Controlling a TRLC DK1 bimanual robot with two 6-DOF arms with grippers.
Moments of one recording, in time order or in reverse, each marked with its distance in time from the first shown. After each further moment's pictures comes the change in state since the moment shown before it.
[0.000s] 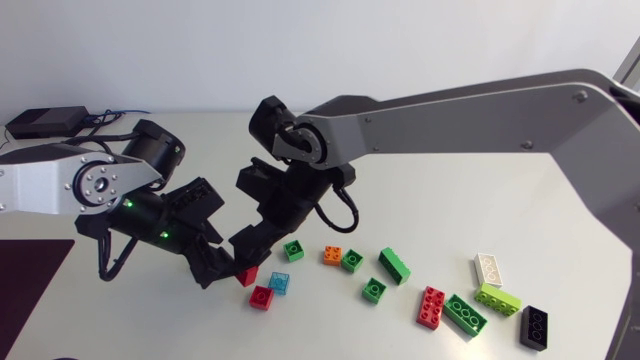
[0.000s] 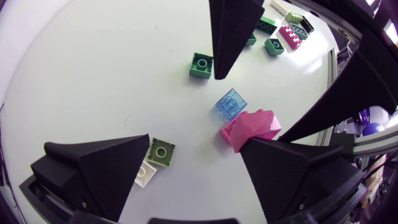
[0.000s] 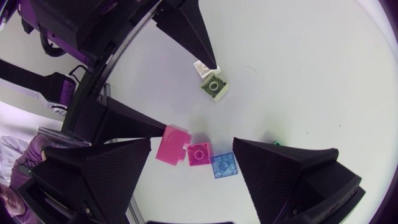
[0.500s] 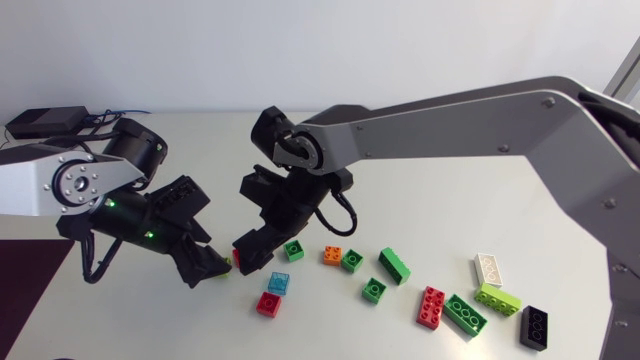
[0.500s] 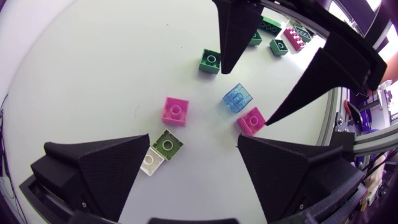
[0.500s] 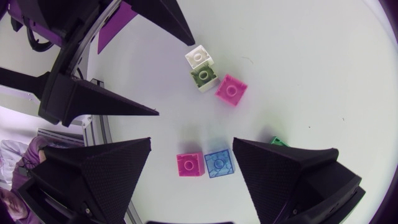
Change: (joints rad) left arm 0.054 -0.051 -0.019 -0.027 0.004 0.016; right arm -0.006 0.035 0.001 -0.002 0.008 0.003
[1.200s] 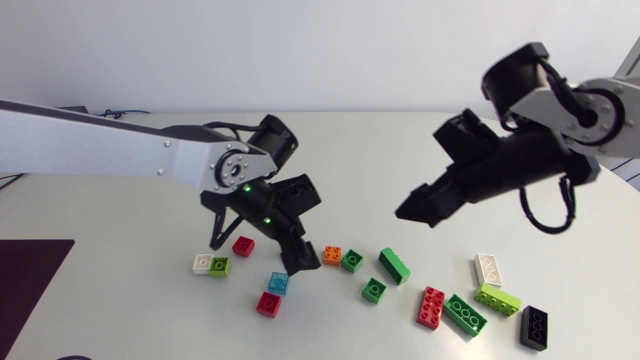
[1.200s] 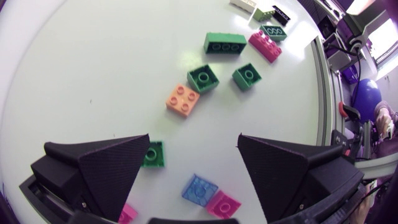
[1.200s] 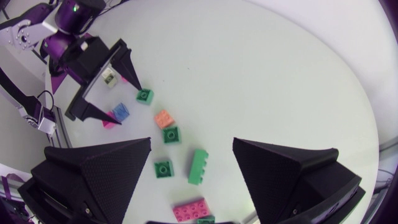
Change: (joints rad) left arm -0.367 0.433 0.368 0.083 0.011 -0.034; right arm -0.547 -0.705 -0.557 0.060 0.137 -0.145
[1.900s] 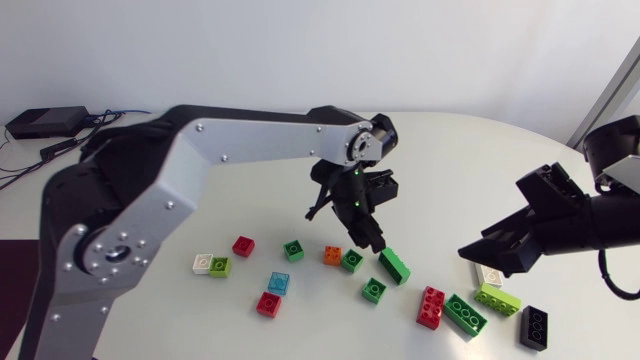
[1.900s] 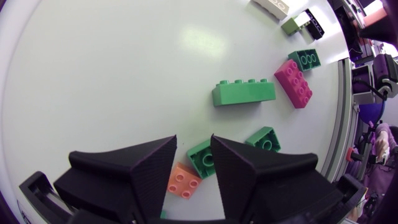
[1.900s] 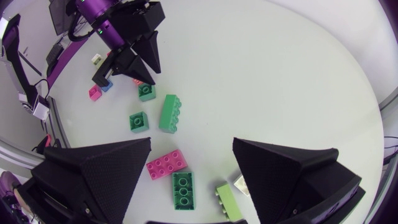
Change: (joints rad) left arm -0.180 0.512 0.761 -0.415 -0.177 -0.145; right arm -0.402 -0.200 -0.275 -0.041 -0.169 -0.296
